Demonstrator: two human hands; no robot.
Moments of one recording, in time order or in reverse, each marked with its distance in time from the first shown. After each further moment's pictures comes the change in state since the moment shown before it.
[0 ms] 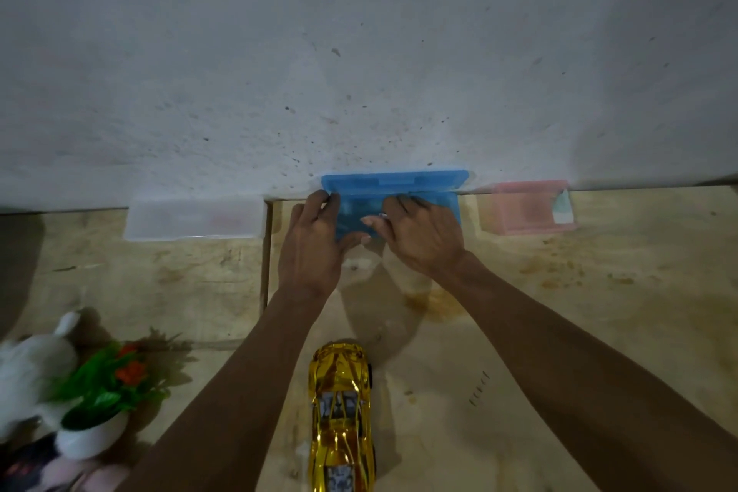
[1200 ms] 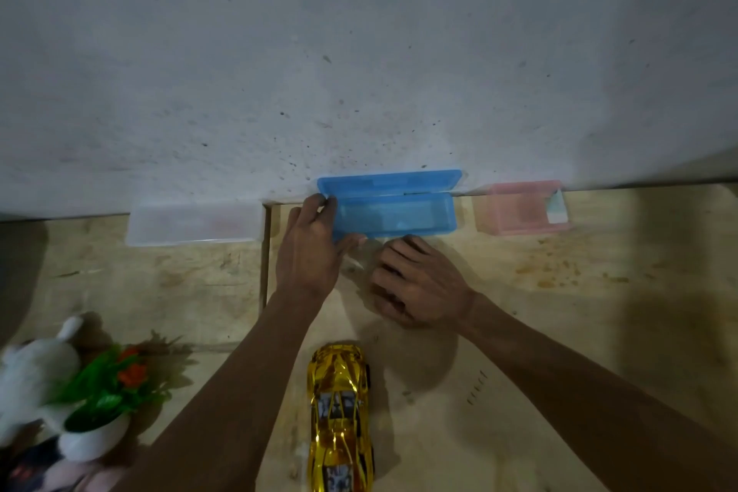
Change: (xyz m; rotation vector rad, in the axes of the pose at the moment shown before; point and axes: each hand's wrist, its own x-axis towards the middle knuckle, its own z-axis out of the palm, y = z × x) left_hand 0.001 0.001 0.000 0.048 -0.027 -0.014; right_hand -0.056 -0.005 -0.008 0.233 -0.044 -0.452
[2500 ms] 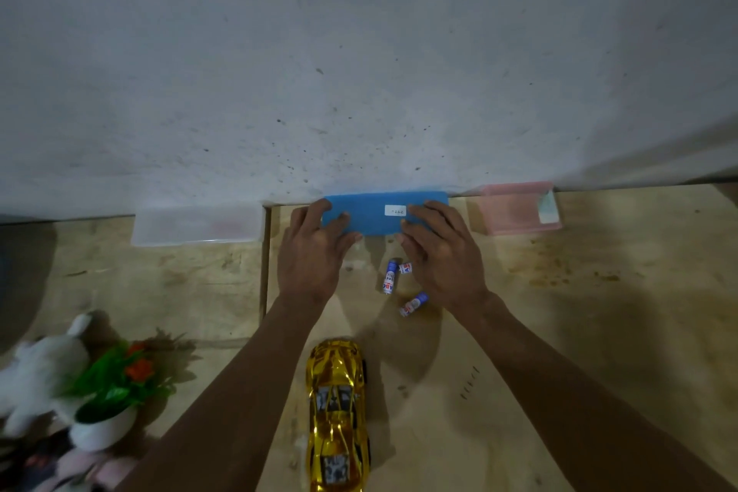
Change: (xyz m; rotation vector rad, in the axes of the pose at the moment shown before) left_hand -0.008 -0.004 0.010 0.070 0.187 0.142; right_hand -0.004 0.016 -0.012 -0.087 0.242 0.516
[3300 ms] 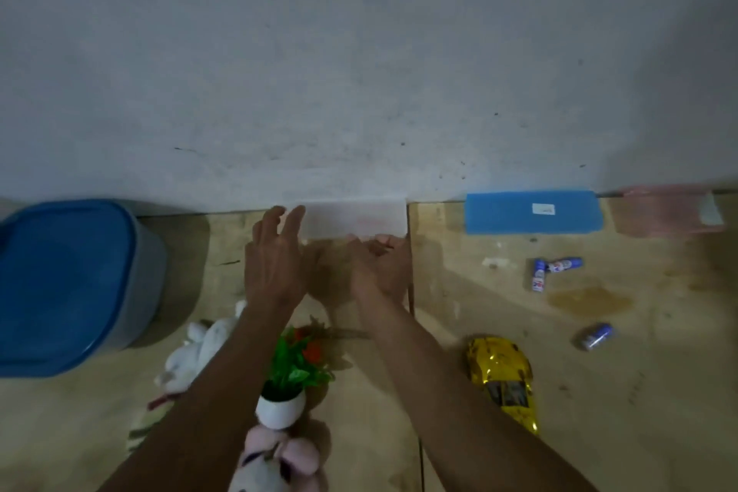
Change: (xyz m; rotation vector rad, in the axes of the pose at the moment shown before) left_hand -0.040 -0.211 -0.103 0.062 -0.129 -0.334; right_hand 0.092 -0.301 0.095 0.950 0.019 1.448
